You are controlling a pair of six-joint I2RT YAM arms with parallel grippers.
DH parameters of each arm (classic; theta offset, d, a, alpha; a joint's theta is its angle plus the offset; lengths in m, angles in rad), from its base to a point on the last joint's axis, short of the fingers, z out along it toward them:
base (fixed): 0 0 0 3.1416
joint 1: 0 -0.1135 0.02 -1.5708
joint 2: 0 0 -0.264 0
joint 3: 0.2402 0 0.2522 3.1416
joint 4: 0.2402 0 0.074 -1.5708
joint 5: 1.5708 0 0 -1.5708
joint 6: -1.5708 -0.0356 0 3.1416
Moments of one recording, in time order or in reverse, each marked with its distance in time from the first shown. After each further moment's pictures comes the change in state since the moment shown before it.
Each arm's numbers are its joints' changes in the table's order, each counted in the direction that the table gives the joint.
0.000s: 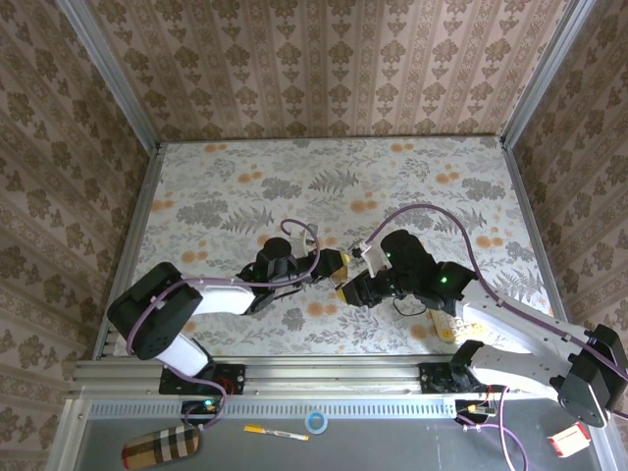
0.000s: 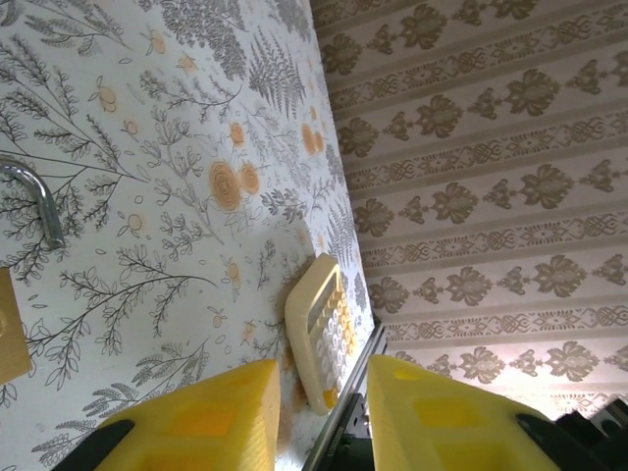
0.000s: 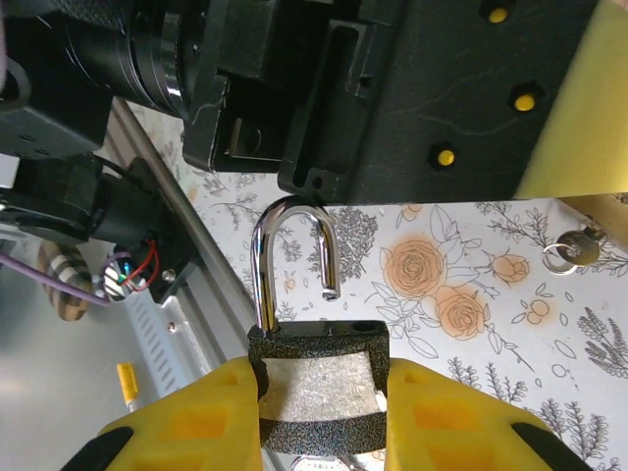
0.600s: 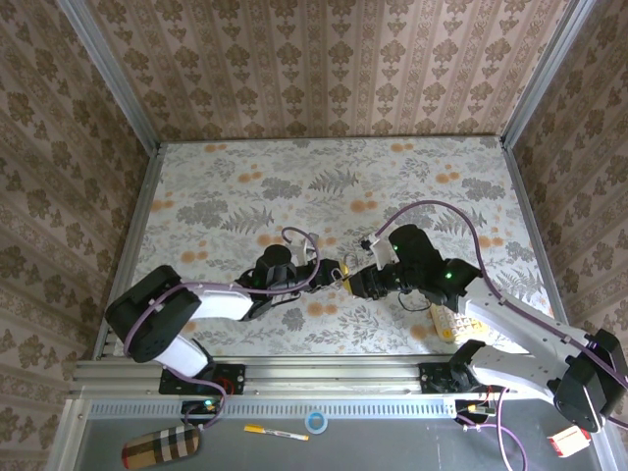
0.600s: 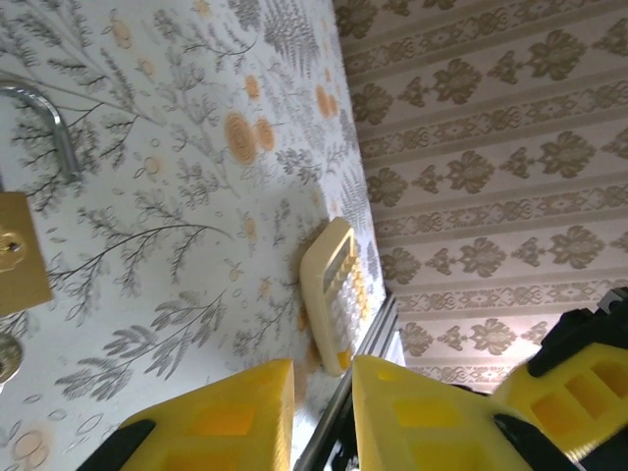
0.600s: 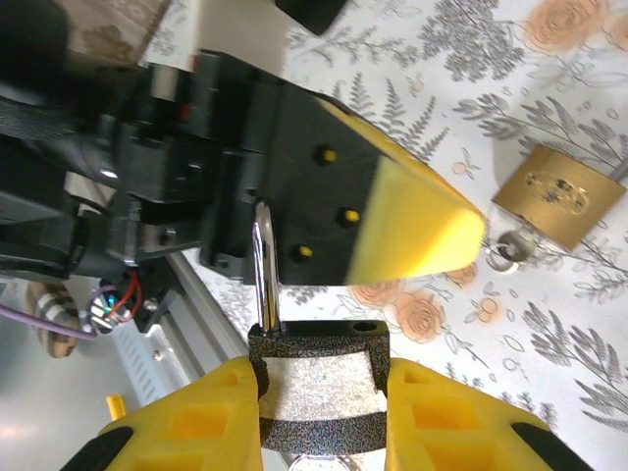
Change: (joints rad) left arm 0.024 0.035 -0.039 0.060 0.009 -0.024; right arm 0.071 0.001 -0.005 0.027 0.014 -0.007
